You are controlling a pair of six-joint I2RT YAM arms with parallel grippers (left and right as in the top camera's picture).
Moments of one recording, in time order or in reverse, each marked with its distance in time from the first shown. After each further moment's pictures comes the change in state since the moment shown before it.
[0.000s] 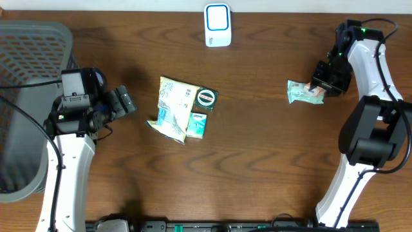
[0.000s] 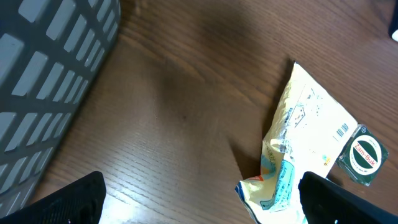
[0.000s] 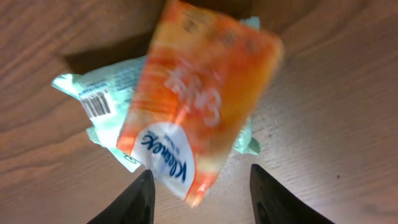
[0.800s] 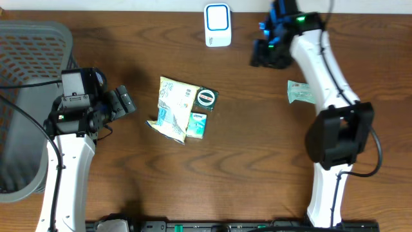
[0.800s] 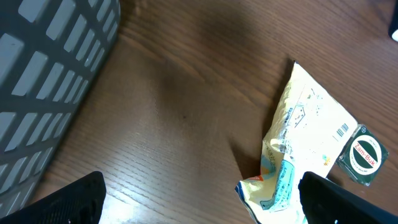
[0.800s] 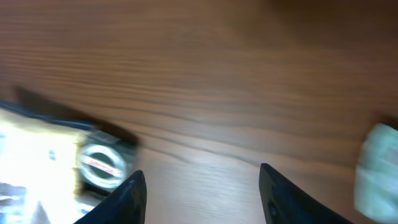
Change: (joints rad) left arm 0.000 0.000 0.000 0.000 0.000 0.000; right arm 0.404 -0.006 0.182 0.171 -0.114 -0.042
